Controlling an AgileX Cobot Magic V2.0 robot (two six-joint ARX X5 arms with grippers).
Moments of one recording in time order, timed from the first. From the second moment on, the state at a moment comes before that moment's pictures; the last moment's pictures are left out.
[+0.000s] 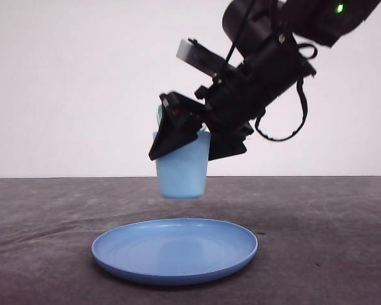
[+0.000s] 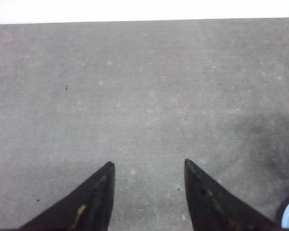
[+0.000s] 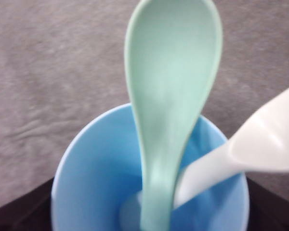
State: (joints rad) left arm -0.17 0.65 0.85 -0.65 -0.08 -0.04; right arm 0.64 1.69 0.99 0.09 -0.33 0.01
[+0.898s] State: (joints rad) left arm -0.17 0.65 0.85 -0.65 -0.08 -0.04; right arm 0.81 1.41 0.65 0.19 -0.22 0.08
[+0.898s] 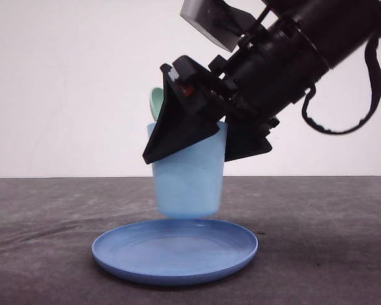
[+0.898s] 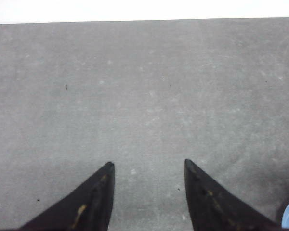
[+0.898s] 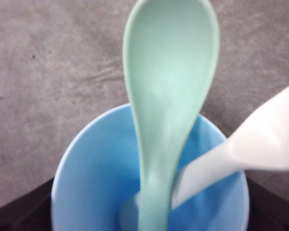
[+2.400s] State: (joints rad) left arm -0.17 0.65 0.85 -0.65 -0.08 -0.04; right arm 0.83 1.52 0.62 0.30 -0.21 0.09
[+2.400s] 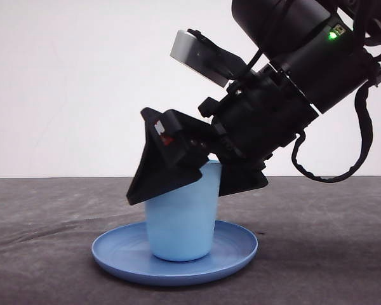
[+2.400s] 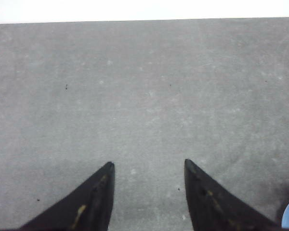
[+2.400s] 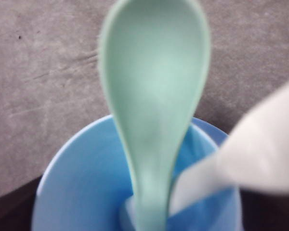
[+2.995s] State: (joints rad) left arm -0.17 0.65 0.85 -0.65 -0.08 -0.04; right arm 0.79 1.24 0.62 -0.21 -0.19 0.10
